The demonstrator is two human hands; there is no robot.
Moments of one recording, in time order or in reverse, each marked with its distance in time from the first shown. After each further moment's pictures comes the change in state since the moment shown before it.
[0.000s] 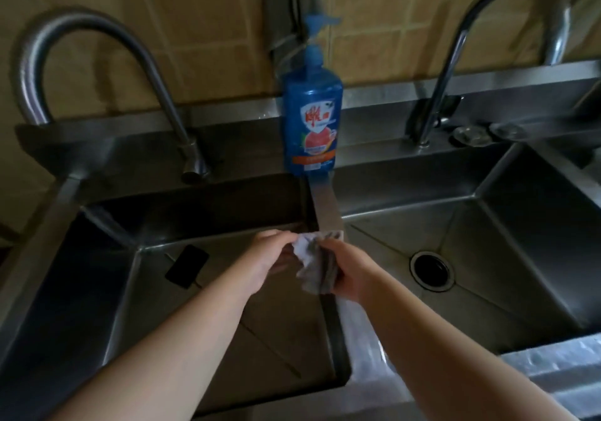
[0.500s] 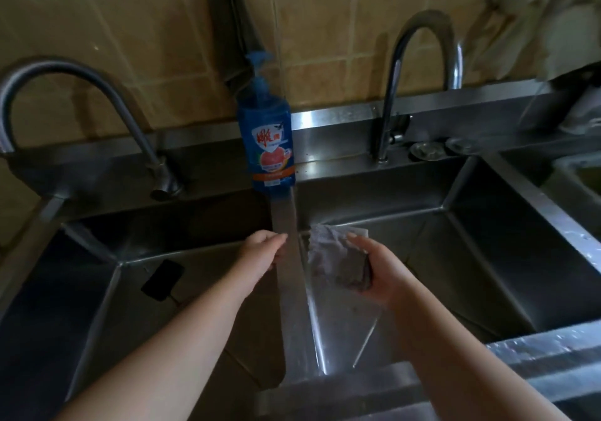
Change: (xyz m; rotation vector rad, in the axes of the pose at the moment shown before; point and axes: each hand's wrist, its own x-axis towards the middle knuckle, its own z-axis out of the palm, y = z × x) left_hand -0.026 0.021 0.087 0.176 0.117 0.164; right_hand -0.059 -0.049 -0.119 0.145 -0.121 -0.151
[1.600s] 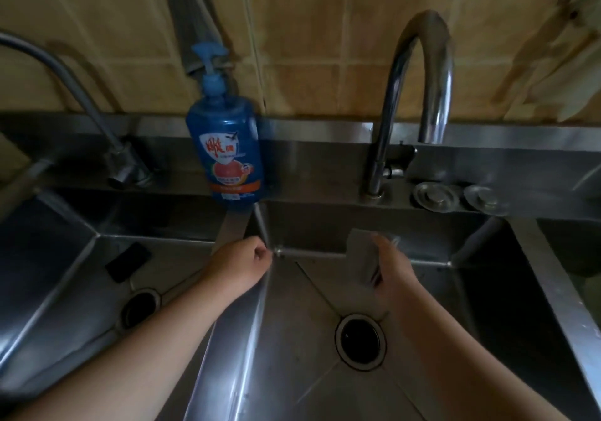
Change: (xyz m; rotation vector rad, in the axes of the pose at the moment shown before) left_hand 0.063 0.052 0.105 0.754 0.219 0.061; right_hand 0.103 -0.147 -0.105 -0.189 0.344 0.016
